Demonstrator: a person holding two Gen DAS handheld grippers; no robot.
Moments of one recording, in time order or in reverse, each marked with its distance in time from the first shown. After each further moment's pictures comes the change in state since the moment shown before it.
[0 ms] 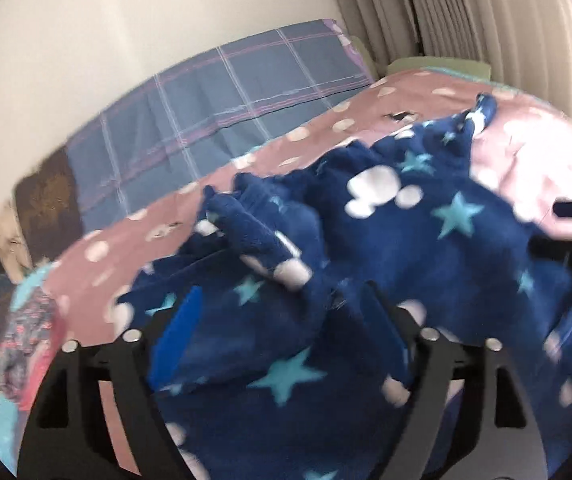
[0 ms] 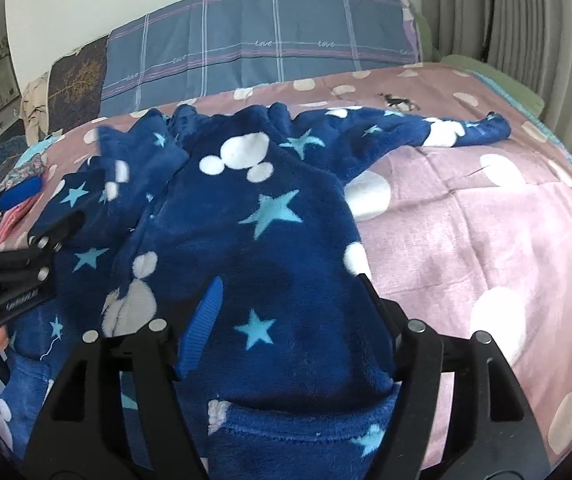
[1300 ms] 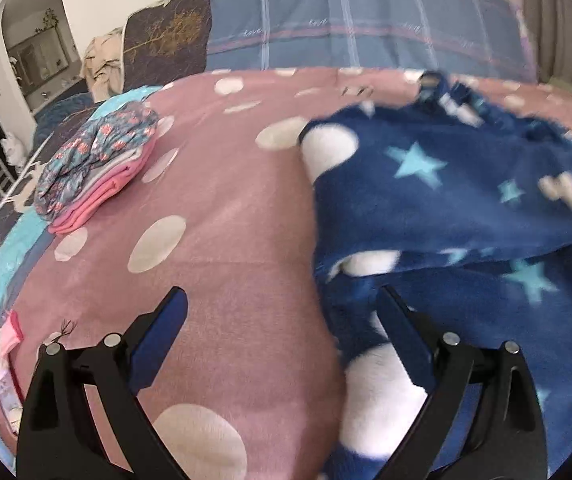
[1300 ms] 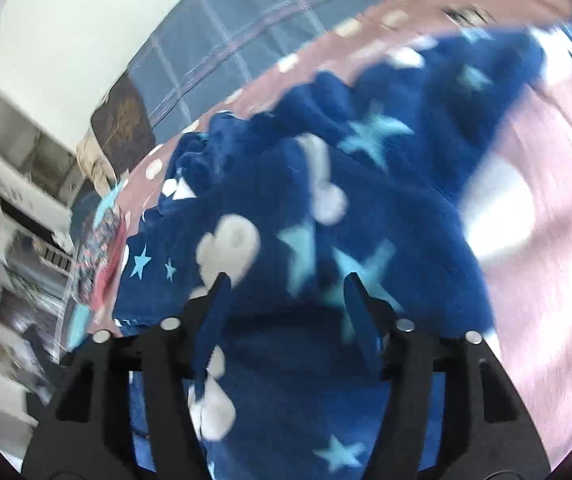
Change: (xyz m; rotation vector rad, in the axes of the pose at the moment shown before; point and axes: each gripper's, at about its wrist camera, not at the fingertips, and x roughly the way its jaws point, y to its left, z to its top) left arm 0.026 0.154 -0.099 -0.469 0.325 0.214; right arm 0.085 -0.012 0.061 0.251 0.159 0.401
